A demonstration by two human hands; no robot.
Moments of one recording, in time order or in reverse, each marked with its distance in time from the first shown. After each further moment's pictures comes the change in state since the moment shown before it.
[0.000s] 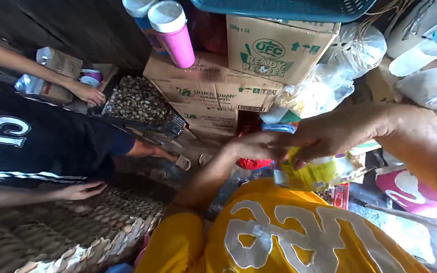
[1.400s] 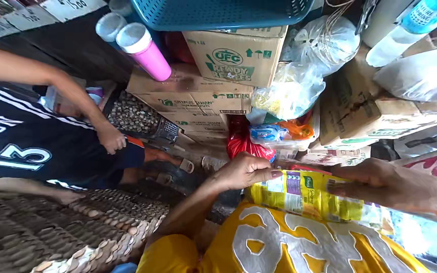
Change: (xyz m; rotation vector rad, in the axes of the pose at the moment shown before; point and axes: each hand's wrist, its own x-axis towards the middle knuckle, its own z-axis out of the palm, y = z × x) left_hand 0.022 -0.007 0.064 0.277 0.099 -0.101; right_hand -0.152 0.094 0.126 0.310 0.547 0.032
